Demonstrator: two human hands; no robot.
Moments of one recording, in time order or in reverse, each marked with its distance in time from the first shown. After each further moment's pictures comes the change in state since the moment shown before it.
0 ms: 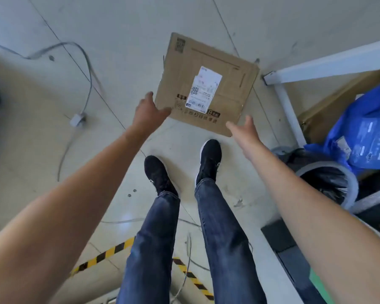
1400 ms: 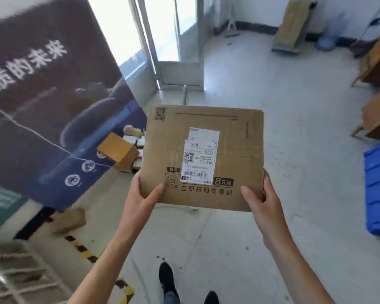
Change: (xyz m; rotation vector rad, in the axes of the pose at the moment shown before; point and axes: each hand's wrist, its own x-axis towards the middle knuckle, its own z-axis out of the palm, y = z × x) left_hand -0.669 -0.049 -0.307 -1.164 1.132 0.120; right_hand -0.643 -0.266 -0.061 -0.247 -0.716 -1.214
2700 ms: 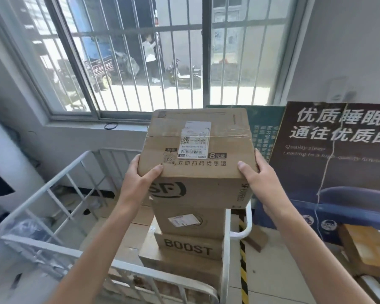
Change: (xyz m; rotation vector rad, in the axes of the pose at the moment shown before) left_hand -0.485 -0.080 -0.723 -0.050 1.327 -0.024; right_hand -0.460 -0.182 0.748 -0.242 -1.210 -0.479
